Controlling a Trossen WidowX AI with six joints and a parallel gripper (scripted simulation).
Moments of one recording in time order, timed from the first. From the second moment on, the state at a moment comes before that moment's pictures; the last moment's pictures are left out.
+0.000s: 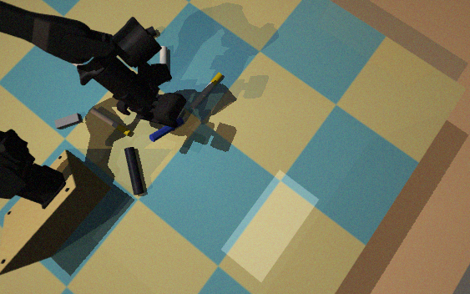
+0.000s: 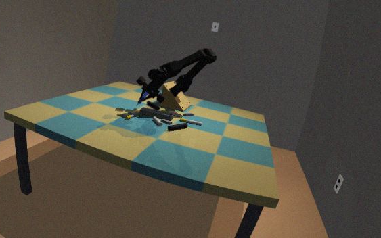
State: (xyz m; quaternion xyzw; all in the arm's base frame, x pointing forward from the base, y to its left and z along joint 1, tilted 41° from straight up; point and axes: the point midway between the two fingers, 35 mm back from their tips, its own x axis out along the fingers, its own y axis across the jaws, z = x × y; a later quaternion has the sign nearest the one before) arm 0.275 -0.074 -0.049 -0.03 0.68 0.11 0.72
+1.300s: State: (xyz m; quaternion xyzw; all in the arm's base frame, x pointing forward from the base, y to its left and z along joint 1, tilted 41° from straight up) arm 0.291 0.047 0.107 -0.60 0.54 0.39 0.44
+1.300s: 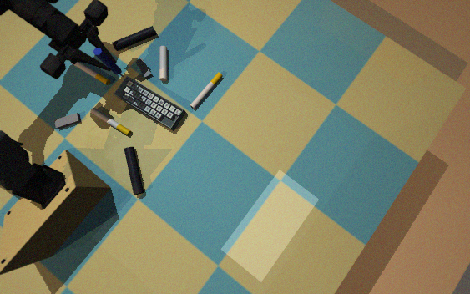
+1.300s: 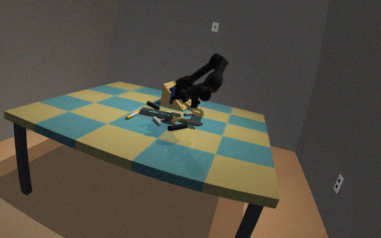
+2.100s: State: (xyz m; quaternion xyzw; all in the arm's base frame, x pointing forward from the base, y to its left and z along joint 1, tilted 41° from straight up) arm 0.293 0.071 0.088 -0.61 0.54 0.40 0.43
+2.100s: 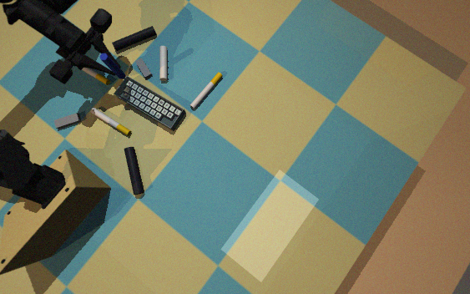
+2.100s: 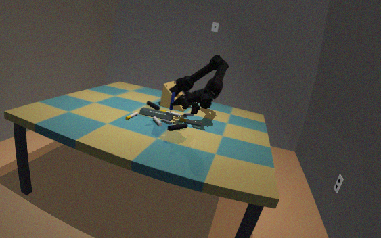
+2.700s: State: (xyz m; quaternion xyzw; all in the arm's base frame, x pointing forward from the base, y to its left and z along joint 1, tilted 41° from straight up) arm 0.293 0.071 0.086 -0.61 0.54 0.40 0.43
